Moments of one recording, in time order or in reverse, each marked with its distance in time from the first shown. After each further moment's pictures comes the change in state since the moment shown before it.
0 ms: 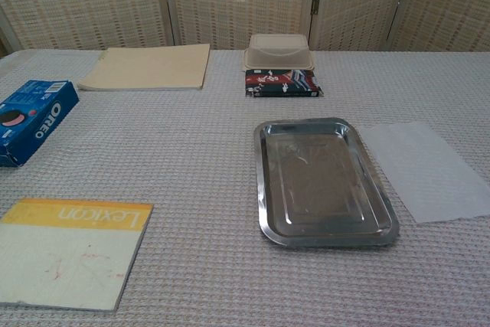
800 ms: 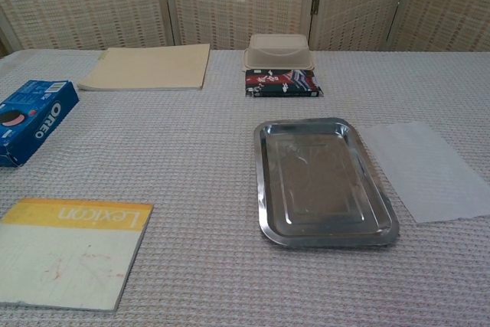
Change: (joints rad) left arm -0.019 -0.012 -0.002 0.008 0.007 -0.022 -0.027; right arm 0.030 0.053 0.009 0.027 0.099 -0.135 -0.062
